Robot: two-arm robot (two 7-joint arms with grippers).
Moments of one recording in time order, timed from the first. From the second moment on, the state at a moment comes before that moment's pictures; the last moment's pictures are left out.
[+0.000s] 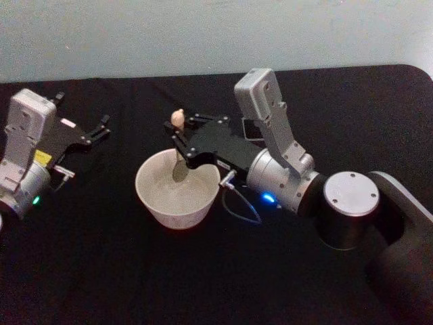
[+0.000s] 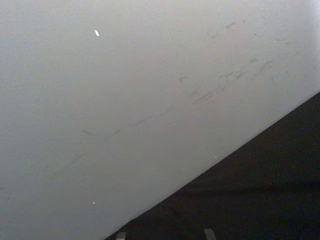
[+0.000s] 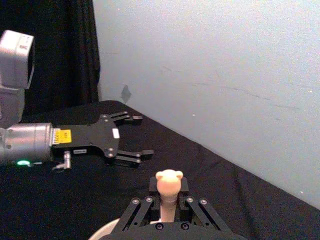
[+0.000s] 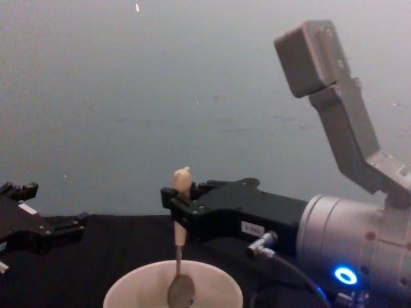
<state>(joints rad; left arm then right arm) -0.20 0.60 0.45 -1.41 -0.25 -0.12 0.03 0.24 0.23 -0.52 -1.55 0.21 0.09 0.36</state>
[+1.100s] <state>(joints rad) -0.20 0.60 0.45 -1.41 -0.25 -0.12 0.03 0.12 0.35 -0.50 -1.71 0.29 0.14 0.42</state>
